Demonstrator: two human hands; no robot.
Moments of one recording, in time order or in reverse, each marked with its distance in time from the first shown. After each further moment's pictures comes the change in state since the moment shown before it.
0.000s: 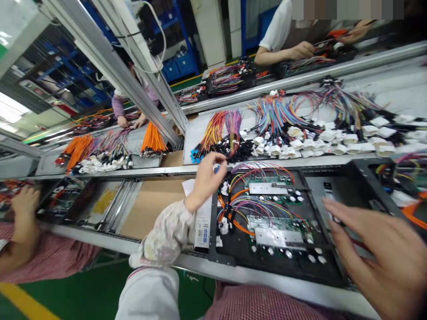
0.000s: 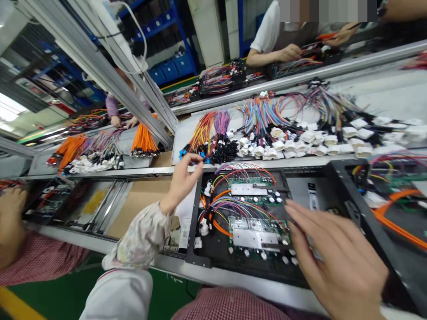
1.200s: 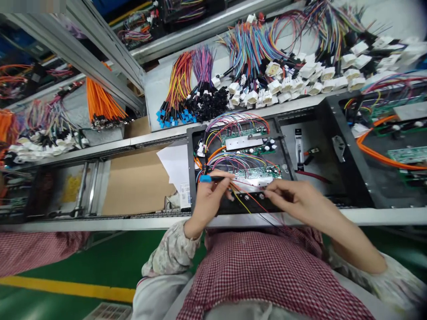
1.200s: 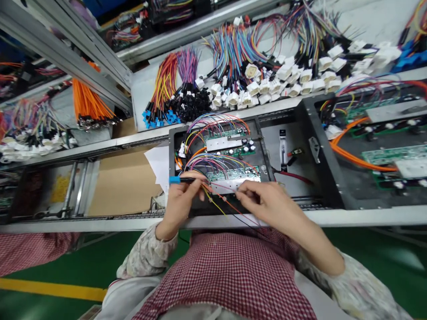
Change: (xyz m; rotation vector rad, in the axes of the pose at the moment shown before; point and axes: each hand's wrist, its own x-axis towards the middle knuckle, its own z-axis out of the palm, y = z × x) left_hand -0.137 0.040 0.050 -0.976 -0.211 -0.445; right_hand -0.025 0.003 0.008 0.446 -0.834 0.311
